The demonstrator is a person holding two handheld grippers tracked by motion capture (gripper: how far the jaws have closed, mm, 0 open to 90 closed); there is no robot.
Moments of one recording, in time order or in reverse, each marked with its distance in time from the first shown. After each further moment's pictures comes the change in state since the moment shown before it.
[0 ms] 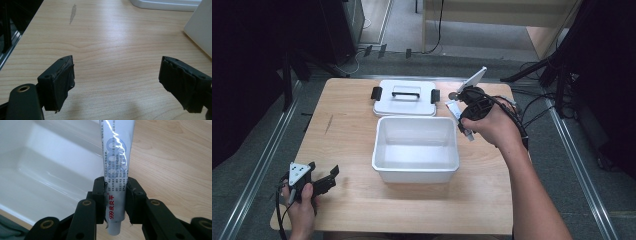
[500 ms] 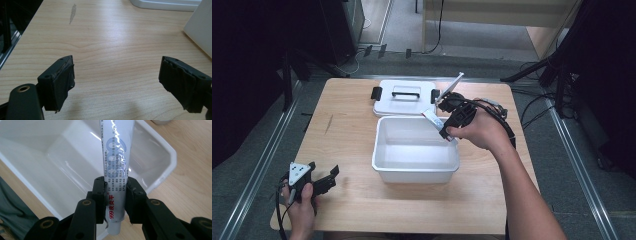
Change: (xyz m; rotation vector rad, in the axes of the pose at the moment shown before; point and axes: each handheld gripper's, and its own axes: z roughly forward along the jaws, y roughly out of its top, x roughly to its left) left arm 0.000 0.000 0.000 0.001 -0.001 0.000; right arm 0.040 0.000 0.008 -0.043 0.113 -0.311
